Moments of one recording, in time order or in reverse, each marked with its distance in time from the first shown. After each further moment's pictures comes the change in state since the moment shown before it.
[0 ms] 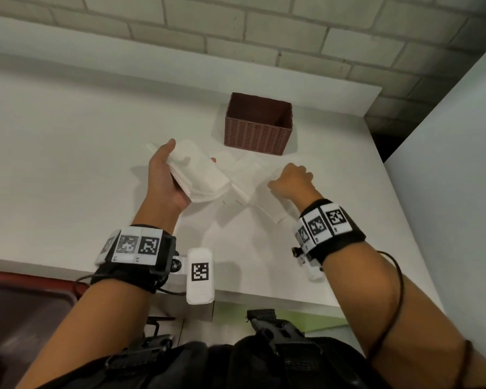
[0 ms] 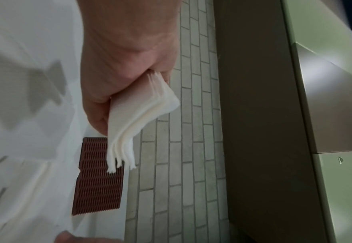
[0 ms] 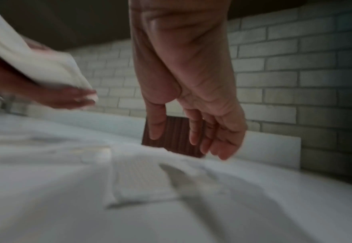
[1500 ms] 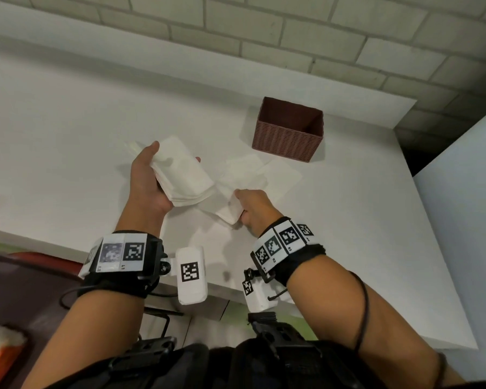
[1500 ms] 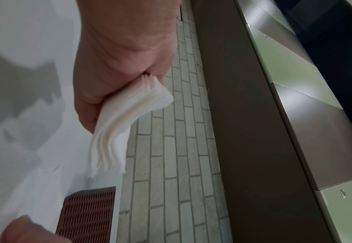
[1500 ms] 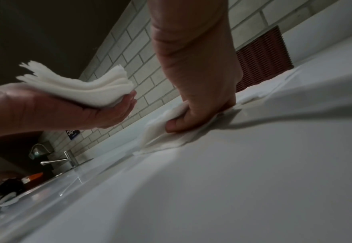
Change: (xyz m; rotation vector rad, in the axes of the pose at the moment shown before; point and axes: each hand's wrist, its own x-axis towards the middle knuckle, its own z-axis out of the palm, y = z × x) left_hand -0.014 0.050 -0.051 -0.052 0.077 0.047; right_hand -0.043 -0.089 0.071 1.052 -0.414 0.269
